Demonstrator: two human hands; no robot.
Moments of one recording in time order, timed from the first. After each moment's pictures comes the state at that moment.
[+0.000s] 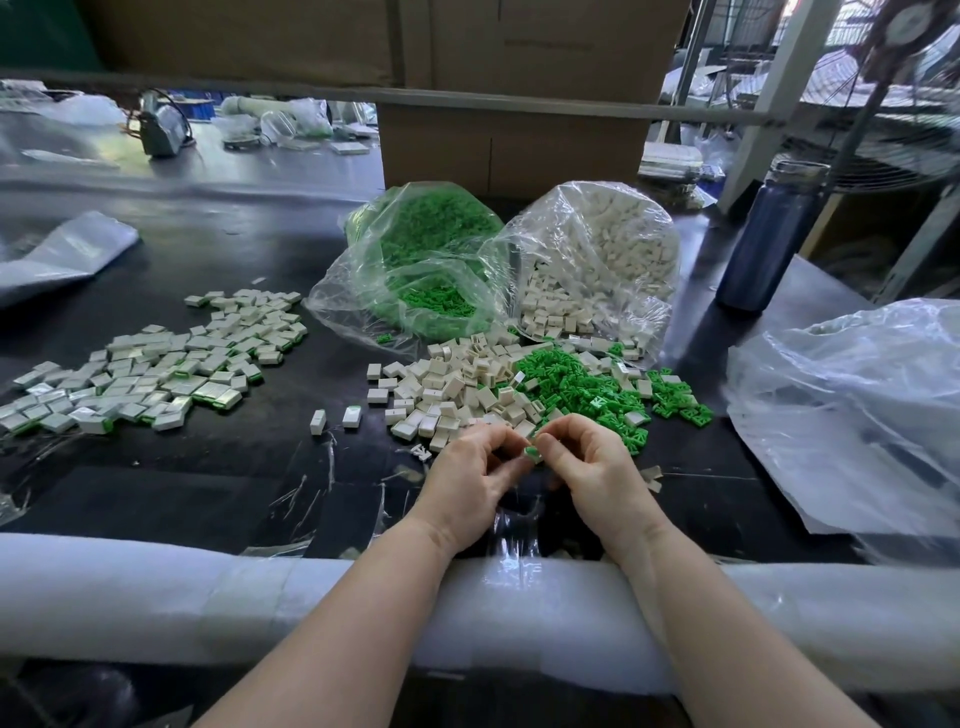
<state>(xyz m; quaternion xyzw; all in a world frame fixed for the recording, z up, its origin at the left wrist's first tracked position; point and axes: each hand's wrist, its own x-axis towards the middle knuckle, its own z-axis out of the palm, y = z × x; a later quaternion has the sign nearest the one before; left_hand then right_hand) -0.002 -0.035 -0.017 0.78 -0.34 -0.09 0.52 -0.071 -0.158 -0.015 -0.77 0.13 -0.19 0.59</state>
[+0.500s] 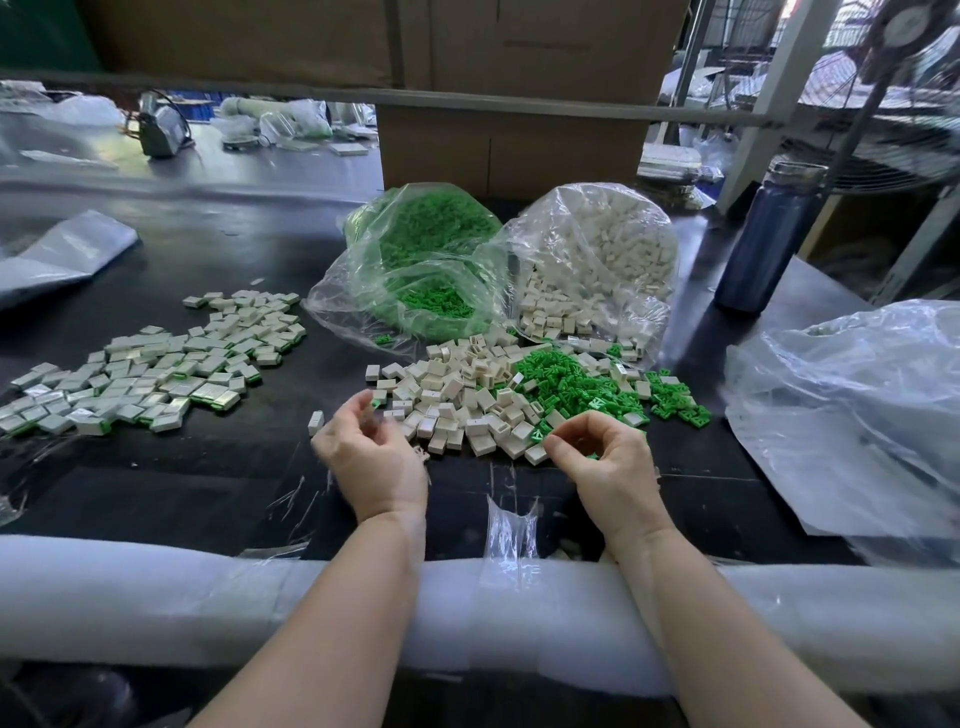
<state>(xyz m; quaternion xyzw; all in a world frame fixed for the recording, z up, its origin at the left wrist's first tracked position) 0.021 -0.021 -0.015 0.73 0.07 0.20 0.65 -0.074 -0.161 -0.012 -0.78 0.19 -0.28 0.53</state>
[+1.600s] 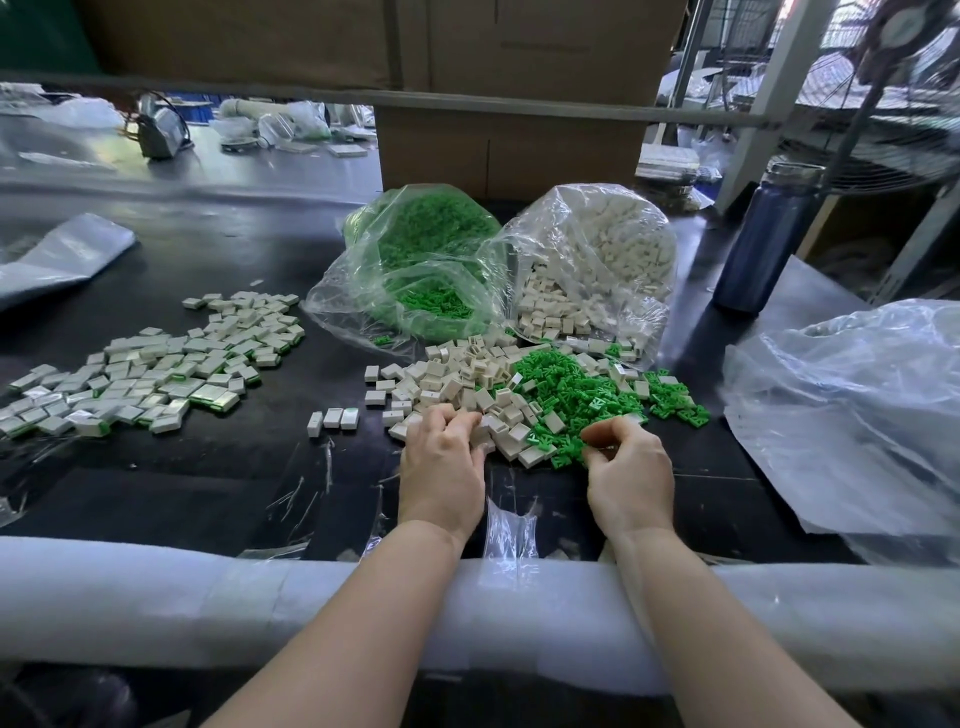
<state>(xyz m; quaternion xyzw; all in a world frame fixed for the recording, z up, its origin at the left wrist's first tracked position) 0.005 -0.037 -0.026 0.91 -0.22 0.07 0.35 -0.073 -0.170 -0.018 -0.83 0.35 -0.26 0.35</state>
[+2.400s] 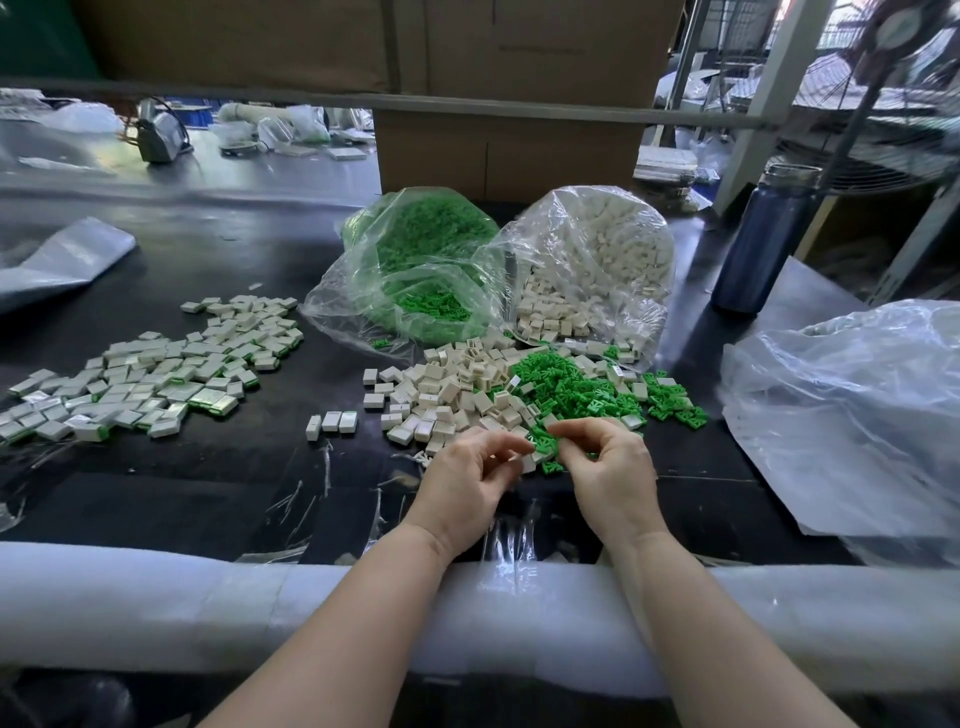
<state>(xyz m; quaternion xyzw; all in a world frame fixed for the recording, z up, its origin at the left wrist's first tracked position) -0.004 -0.035 -0.017 0.78 -0.35 -0.08 0.51 -0.072 -0.162 -0.015 -0.81 0.23 -0.30 0.46</state>
